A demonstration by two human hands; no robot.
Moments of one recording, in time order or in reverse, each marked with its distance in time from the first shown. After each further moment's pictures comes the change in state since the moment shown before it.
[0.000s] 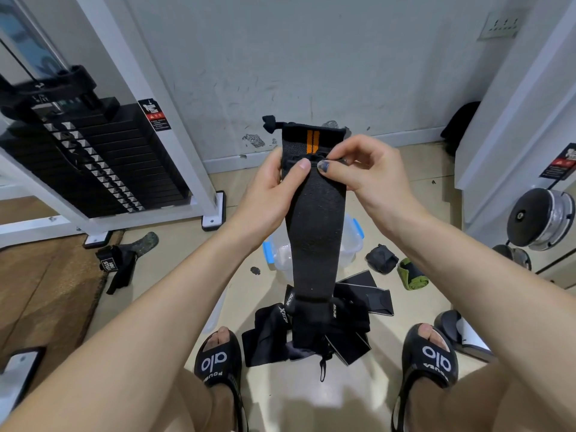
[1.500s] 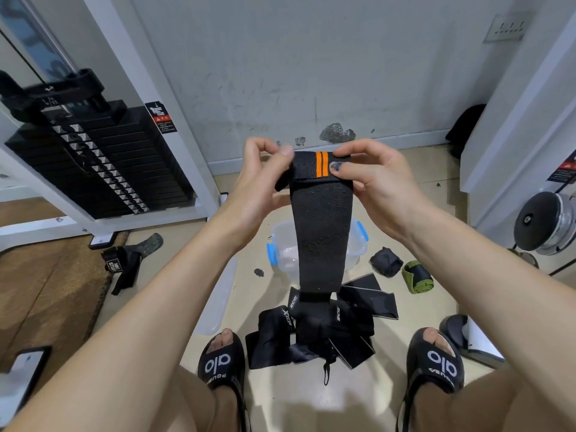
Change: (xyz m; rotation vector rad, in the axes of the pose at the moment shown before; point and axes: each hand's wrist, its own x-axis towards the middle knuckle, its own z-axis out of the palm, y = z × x) left_hand -0.005 0.021 -0.019 -0.117 0.029 -0.106; right_hand 0.005 -0.003 0.000 0.321 -0.041 0.201
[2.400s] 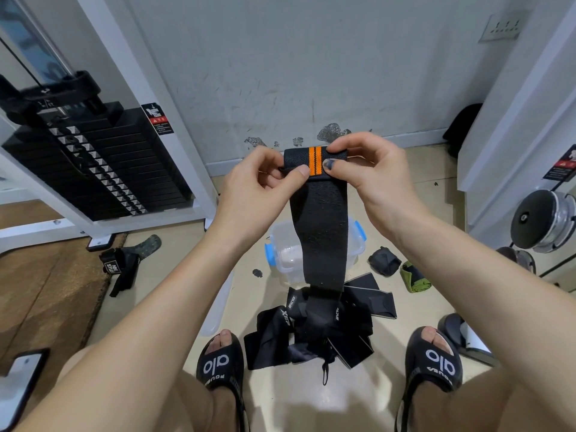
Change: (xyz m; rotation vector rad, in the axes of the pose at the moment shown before) left_hand -0.010 -0.003 0.006 0.506 0.241 0.188; right_hand -0.004 0.001 0.003 -0.233 0.071 -0.222
